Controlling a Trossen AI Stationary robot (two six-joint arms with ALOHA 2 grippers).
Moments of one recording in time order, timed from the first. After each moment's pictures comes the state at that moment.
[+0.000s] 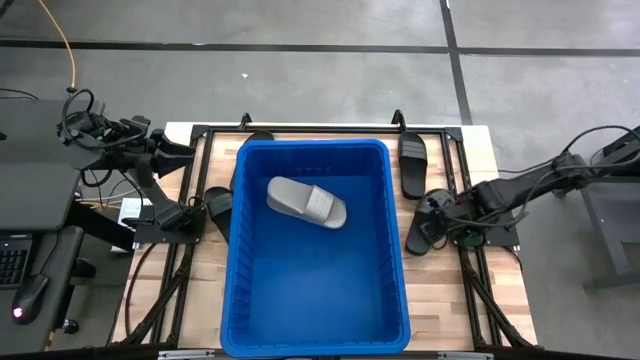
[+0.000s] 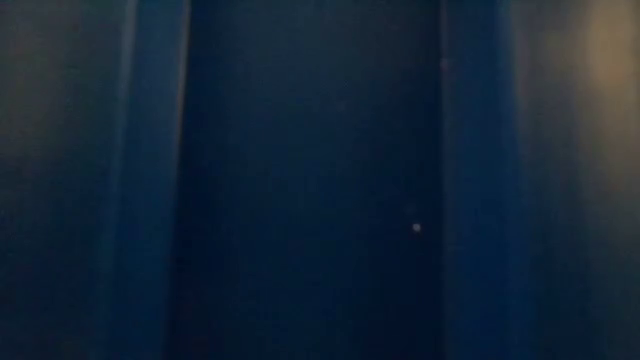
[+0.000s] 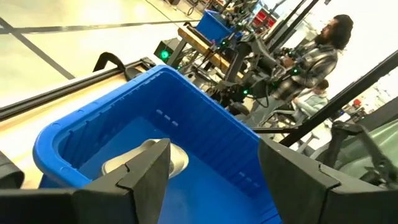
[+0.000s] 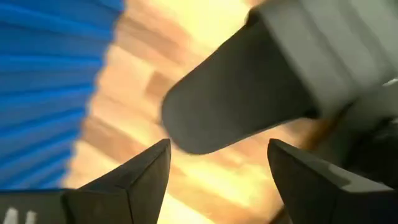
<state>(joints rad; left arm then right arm) -0.78 0.46 1.26 -1.24 -1.02 -1.00 0.34 0.87 0.74 -1.22 0.07 1.40</state>
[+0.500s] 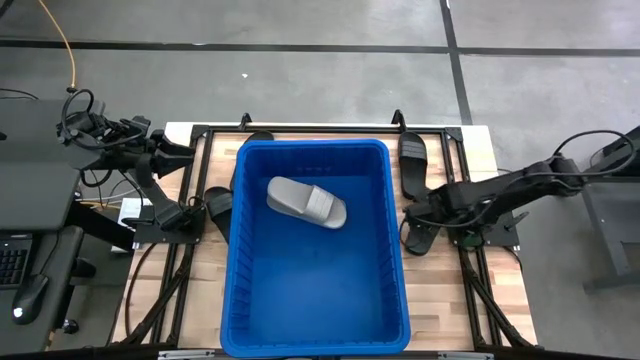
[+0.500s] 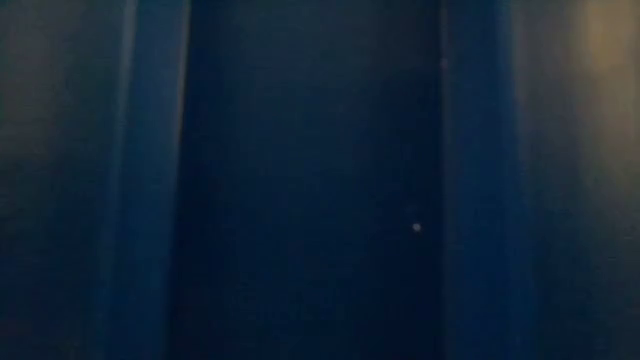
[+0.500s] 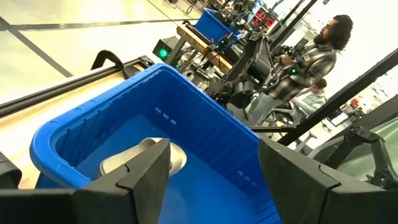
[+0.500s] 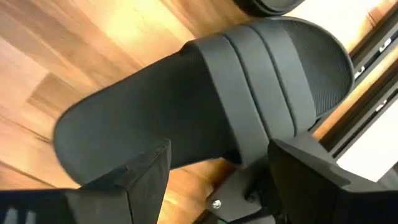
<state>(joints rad) -0.78 0.46 1.26 -1.23 -1.01 -1.00 0.18 1.16 0.80 -1.35 0.15 1.00</state>
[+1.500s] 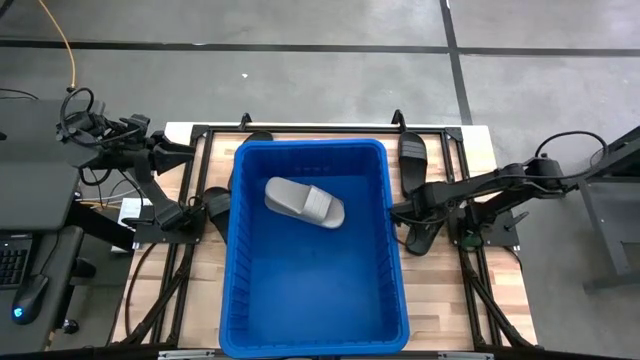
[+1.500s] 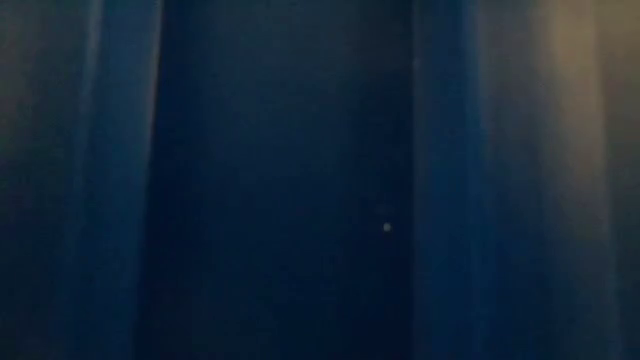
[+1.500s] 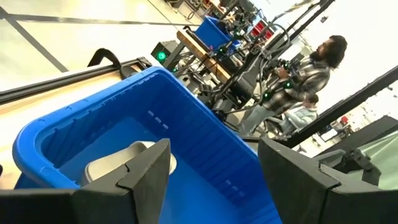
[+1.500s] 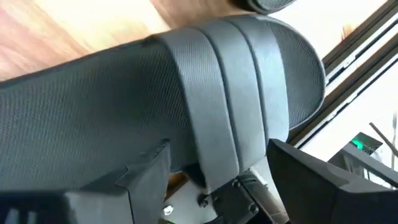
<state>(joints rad) -0.78 0.46 1.26 -1.19 -1.04 -1.06 0.06 1.40 0.81 -1.37 0.19 0.76</state>
